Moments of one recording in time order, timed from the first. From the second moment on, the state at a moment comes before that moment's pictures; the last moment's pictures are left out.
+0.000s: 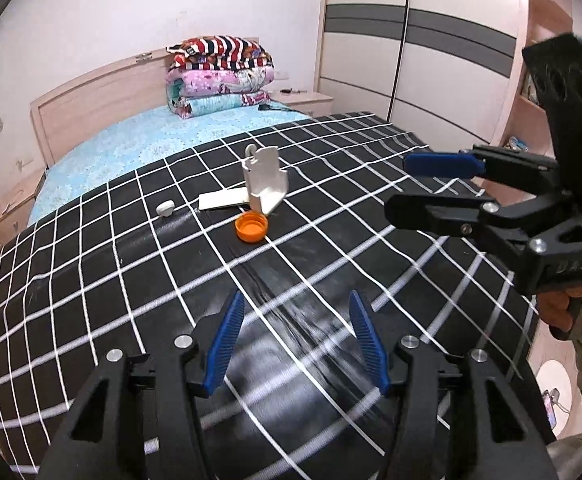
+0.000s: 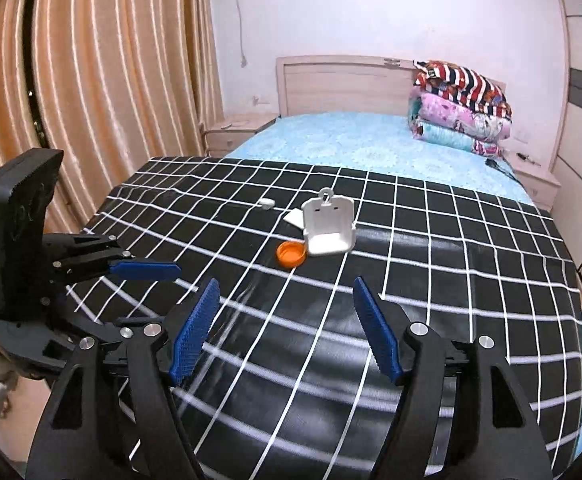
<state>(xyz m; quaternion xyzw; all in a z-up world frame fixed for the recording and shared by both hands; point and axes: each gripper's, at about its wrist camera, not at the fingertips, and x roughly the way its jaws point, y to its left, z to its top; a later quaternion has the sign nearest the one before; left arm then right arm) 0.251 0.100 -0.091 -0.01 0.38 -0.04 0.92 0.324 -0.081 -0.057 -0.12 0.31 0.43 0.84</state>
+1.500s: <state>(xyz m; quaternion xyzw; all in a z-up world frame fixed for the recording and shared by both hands) 0.311 0.120 -0.121 -0.02 0.40 -0.05 0.91 0.407 -0.027 -0.090 -0.13 0.35 0.42 0.82</state>
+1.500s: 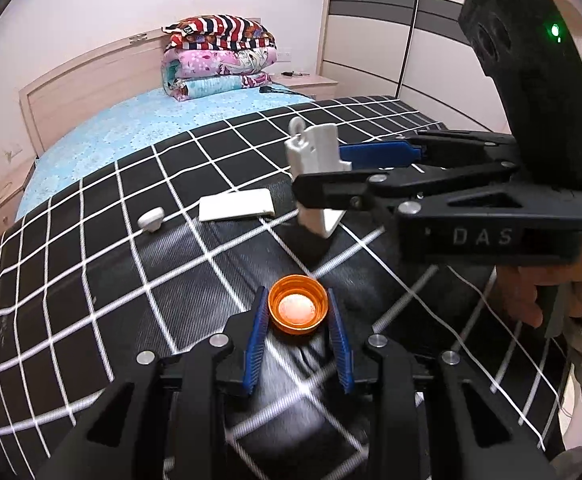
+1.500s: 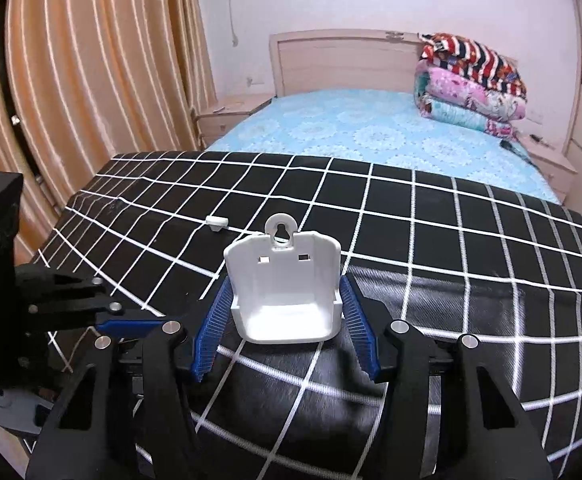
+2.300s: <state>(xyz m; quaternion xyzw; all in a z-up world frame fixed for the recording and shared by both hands) 0.133 0.054 -0.091 -0.02 0.39 -0.06 0.92 0.221 -0.117 -0.046 -0.13 0.29 0.41 0.86</state>
